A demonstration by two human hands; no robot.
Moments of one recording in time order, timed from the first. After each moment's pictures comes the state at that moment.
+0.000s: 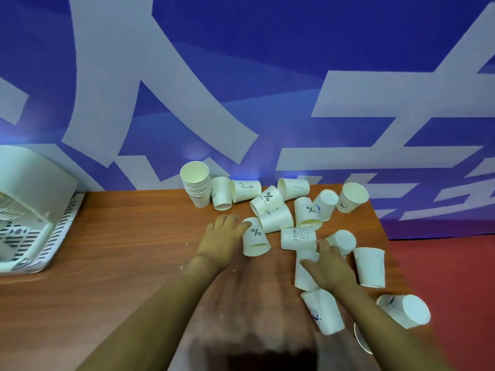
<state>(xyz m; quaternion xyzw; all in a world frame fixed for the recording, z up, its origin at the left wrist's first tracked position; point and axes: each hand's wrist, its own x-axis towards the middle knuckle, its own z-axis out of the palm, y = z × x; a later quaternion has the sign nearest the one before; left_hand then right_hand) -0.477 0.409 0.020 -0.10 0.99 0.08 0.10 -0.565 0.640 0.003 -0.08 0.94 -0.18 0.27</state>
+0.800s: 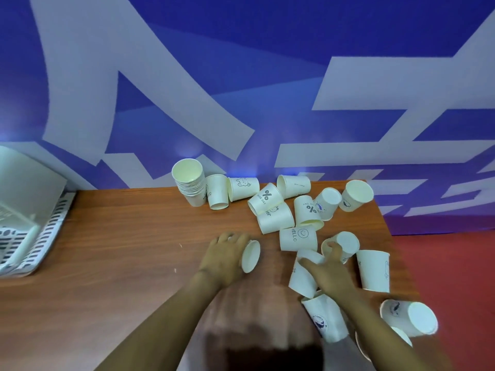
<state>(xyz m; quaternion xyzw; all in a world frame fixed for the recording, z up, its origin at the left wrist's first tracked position) -0.480 0.424 -0.015 -0.09 0.97 0.16 0.14 -0.570 0.640 -0.010 0.05 0.87 -0.40 0.28</state>
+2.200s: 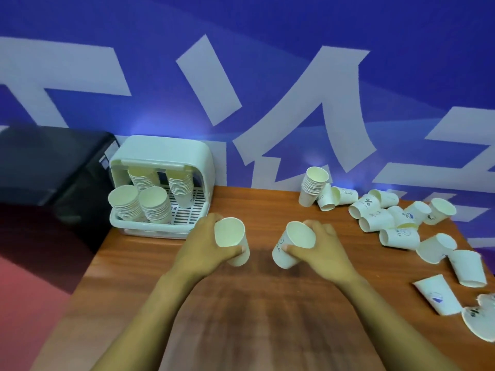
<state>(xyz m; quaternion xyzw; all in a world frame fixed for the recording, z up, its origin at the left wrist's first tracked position) -0.149 0.180 0.093 -0.28 0.85 0.43 -0.10 -0.295 0.387 0.096 -0.23 0.88 -0.37 0.17</state>
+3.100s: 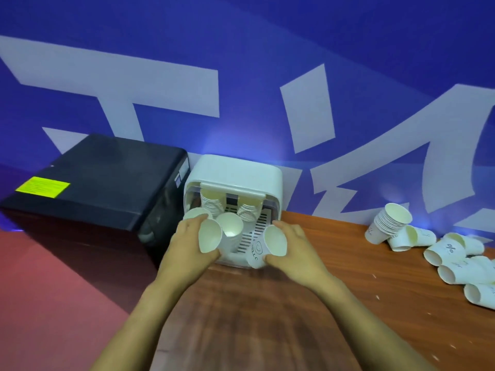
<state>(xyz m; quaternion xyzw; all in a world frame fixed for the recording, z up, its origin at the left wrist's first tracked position) -0.062 -0.021 0.091 -0.36 0.84 0.37 -0.15 -0.228 0.143 0.097 -0.37 0.84 -0.32 0.21</state>
